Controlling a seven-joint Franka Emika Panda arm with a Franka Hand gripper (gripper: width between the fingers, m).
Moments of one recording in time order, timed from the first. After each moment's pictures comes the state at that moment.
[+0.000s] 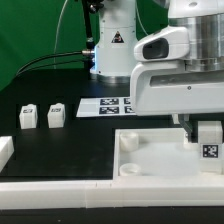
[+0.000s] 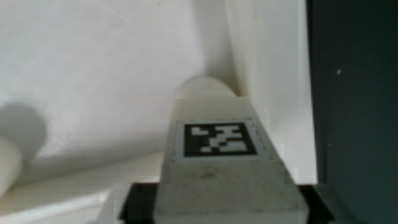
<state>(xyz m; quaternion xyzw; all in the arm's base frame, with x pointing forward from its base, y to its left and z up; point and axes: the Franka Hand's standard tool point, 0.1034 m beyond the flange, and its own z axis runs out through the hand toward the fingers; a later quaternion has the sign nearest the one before) 0.627 0.112 0.073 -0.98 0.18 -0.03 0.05</state>
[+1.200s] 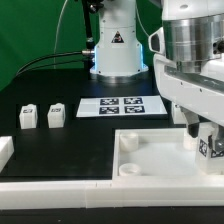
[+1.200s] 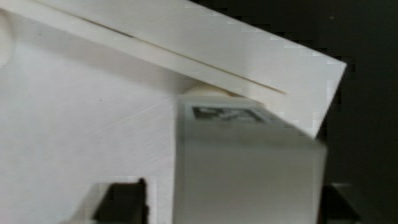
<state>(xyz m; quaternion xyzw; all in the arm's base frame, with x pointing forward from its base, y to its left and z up) 0.625 0.107 0.072 -0.82 0.56 0.00 0.06</state>
